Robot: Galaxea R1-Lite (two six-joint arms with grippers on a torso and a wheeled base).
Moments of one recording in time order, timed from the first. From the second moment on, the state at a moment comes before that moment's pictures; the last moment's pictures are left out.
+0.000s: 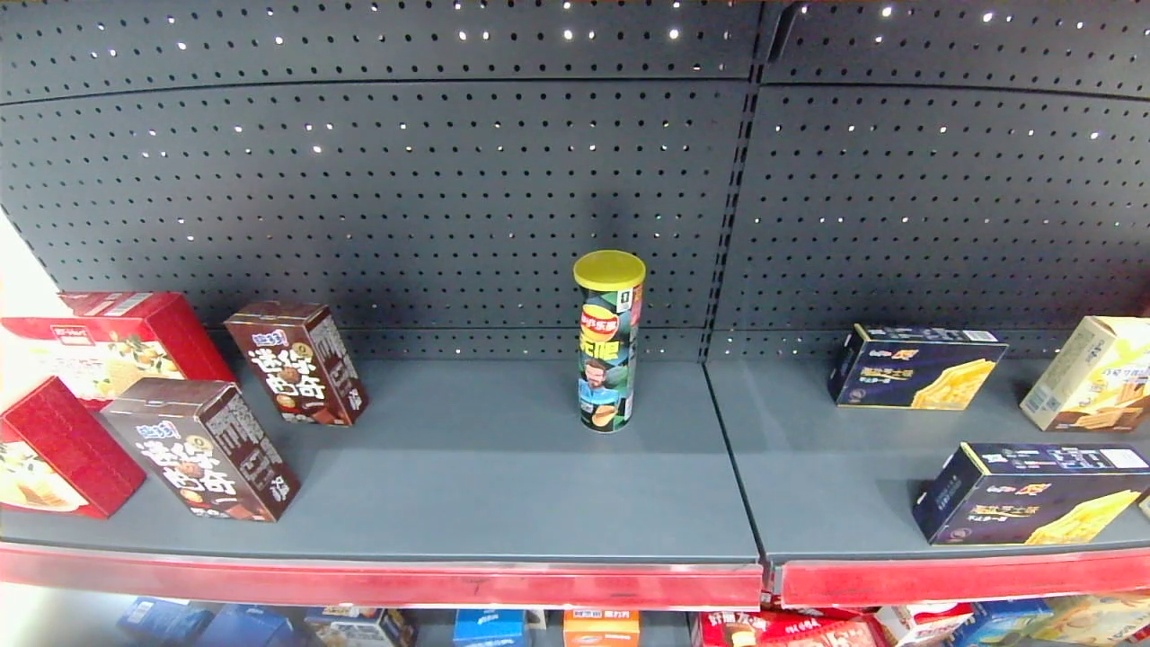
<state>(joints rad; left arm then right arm) 0.00 0.00 0.00 0.00 0.04 -0.03 -0.29 0.33 -0.59 0.47 -0.25 -0.12</state>
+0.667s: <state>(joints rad) 0.00 0.00 0.00 0.00 0.04 -0.03 -0.26 0.29 -0.49 0.39 -0.26 -0.05</state>
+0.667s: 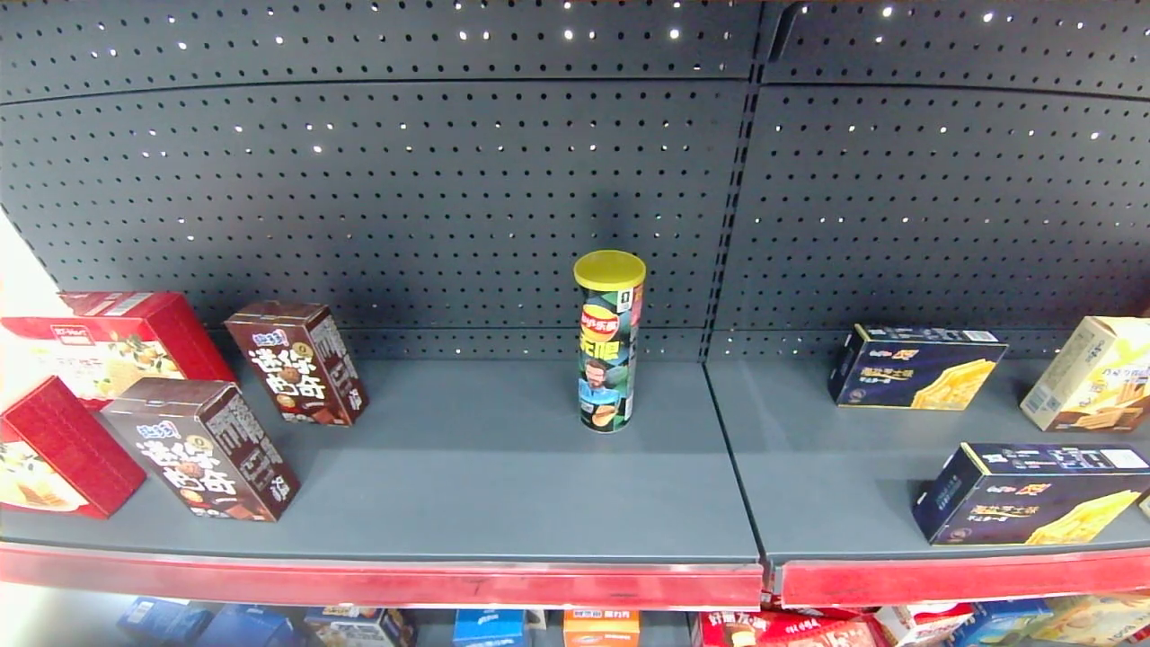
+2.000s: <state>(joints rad) 0.00 0.00 0.00 0.00 0.04 -0.02 -0.27 0.28 -0.43 0.38 -0.27 -0.08</state>
